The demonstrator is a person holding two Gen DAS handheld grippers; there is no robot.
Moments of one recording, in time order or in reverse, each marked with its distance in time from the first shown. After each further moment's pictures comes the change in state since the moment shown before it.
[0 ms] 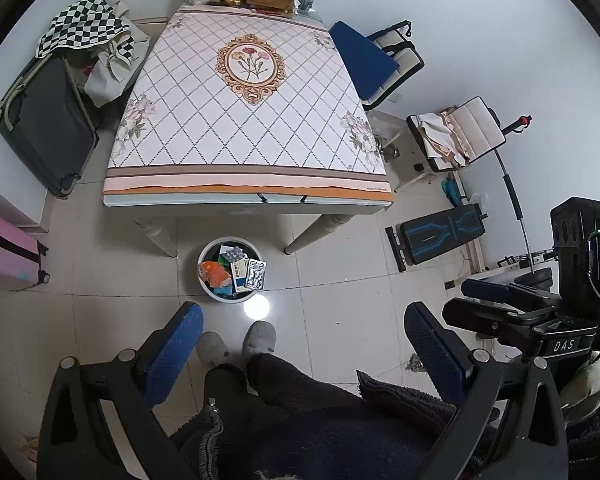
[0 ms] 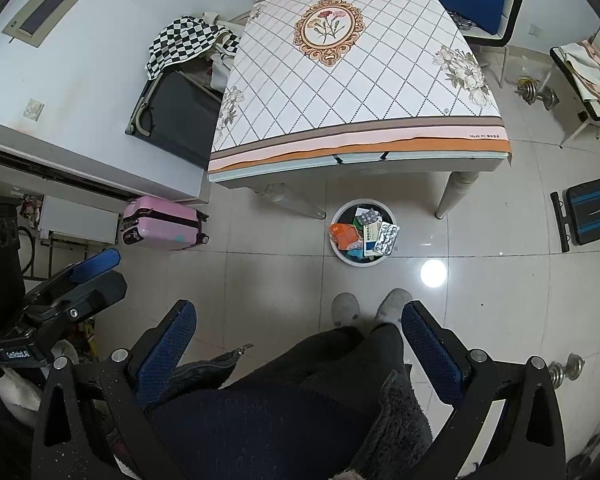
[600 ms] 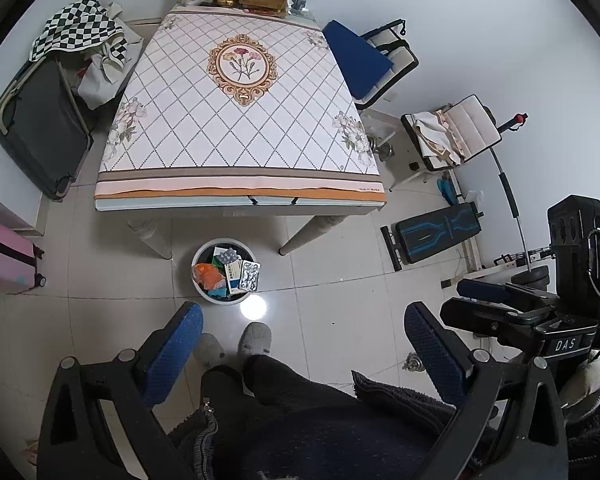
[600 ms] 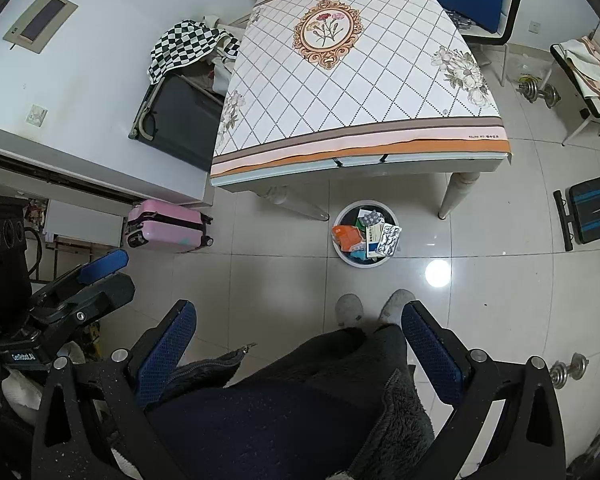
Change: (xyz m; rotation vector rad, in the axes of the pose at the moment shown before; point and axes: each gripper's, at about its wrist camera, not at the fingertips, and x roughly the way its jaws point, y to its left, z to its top) left arm 0.002 -0.009 0.005 0.010 0.001 -0.017; right arm -0.006 -0.006 0.004 0.013 -0.004 0.020
